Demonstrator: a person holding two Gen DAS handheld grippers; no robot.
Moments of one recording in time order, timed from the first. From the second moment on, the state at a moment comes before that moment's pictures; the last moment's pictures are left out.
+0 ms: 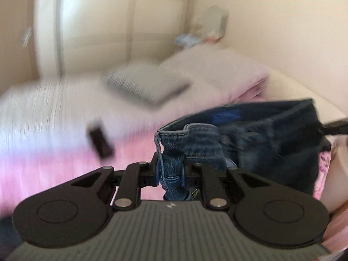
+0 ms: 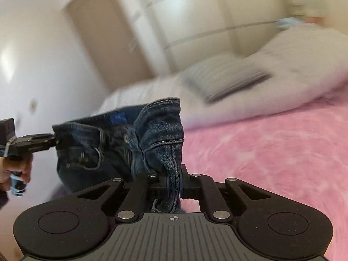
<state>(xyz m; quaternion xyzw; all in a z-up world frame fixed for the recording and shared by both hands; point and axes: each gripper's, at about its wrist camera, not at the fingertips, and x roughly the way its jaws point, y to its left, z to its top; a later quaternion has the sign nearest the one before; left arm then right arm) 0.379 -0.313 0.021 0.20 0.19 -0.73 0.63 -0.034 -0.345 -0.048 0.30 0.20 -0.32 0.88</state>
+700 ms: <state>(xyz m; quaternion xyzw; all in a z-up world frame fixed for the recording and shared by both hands) -0.094 -0.715 -0.115 0.43 0.07 -0.84 0.32 -0.374 -0.431 -0.182 0.51 0.07 -0.55 0.66</state>
